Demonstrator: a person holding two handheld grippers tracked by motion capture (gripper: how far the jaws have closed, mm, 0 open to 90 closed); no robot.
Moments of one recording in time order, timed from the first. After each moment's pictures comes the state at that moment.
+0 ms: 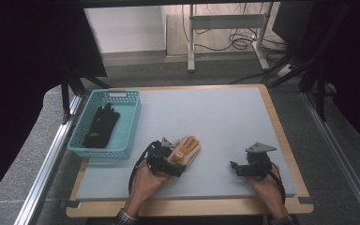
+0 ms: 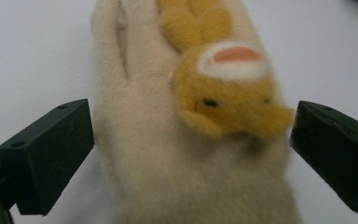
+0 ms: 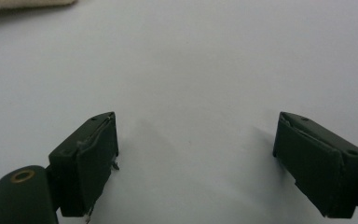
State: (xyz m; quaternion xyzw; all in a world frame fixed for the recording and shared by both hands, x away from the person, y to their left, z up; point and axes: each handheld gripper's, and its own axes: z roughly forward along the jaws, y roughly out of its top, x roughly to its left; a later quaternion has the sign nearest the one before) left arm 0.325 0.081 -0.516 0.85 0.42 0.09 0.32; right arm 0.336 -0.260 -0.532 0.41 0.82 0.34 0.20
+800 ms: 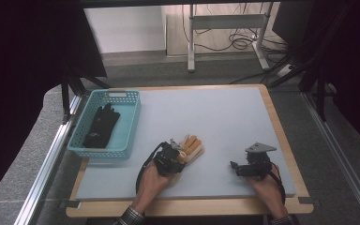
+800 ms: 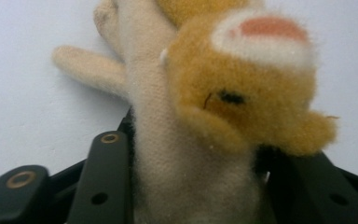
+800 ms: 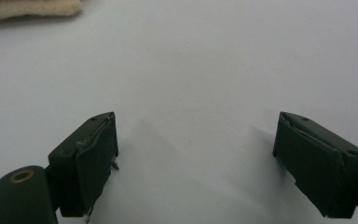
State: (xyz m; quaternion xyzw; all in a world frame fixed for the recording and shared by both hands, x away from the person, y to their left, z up) left arm 0.327 0.065 -0.521 0.86 0.40 0.10 0.29; right arm 0.336 -0.260 -0.532 0.41 0.82 0.34 0.20
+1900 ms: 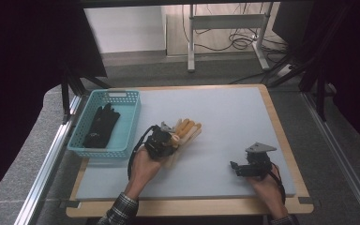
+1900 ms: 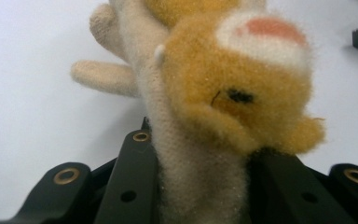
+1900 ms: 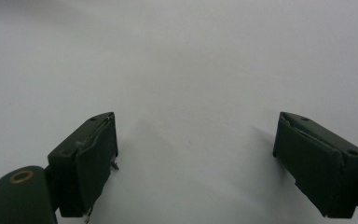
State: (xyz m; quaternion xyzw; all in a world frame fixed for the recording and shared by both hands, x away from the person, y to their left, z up) left arm 0.349 0.093 -0.463 0.85 0.41 0.12 0.32; right arm 0.336 -0.260 -0.532 0.41 0.82 0.34 0.20
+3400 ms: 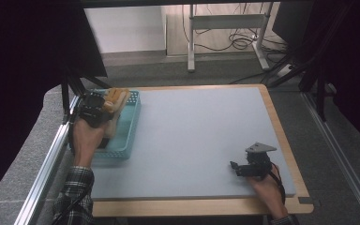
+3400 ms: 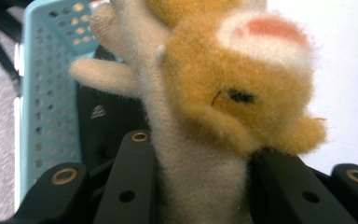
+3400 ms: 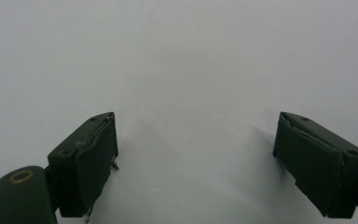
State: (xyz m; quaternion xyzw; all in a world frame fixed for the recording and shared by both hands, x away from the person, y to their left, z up) left arm 0.397 0.277 -0.406 0.74 0.60 0.21 0.22; right arm 0.336 -0.260 -0.532 0.41 0.82 0.34 0.20
